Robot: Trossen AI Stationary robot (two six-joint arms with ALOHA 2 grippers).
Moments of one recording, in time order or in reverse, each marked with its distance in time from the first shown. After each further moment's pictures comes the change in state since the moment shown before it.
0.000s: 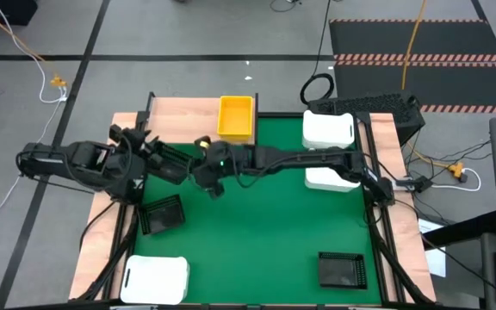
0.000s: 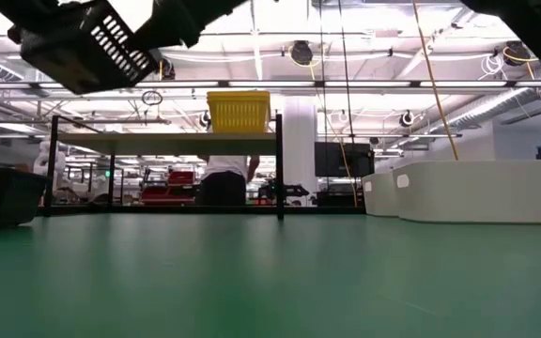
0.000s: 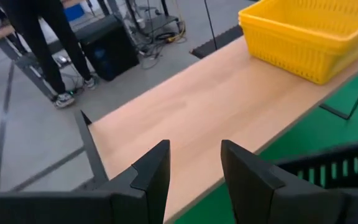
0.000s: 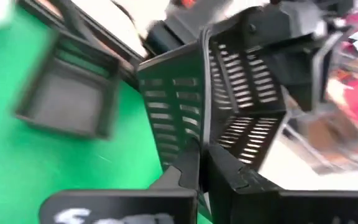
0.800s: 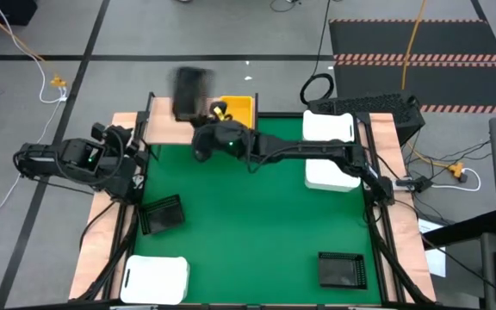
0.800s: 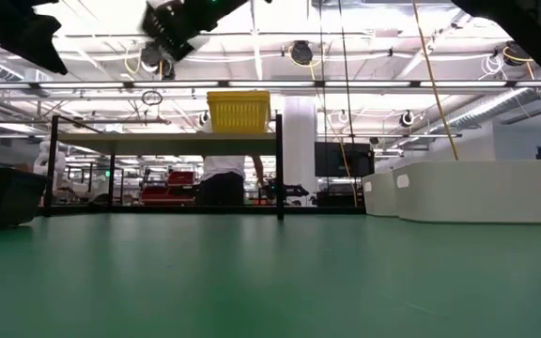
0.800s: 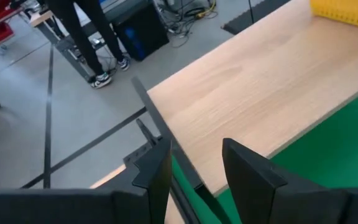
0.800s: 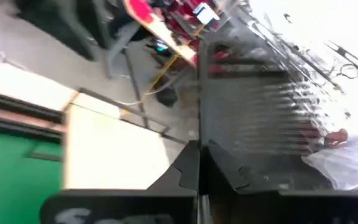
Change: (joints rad) left arm 0.000 -0.032 0.044 -0.381 -0.032 -0.216; right arm -0.039 -0.006 -0.017 0.377 0.368 0.002
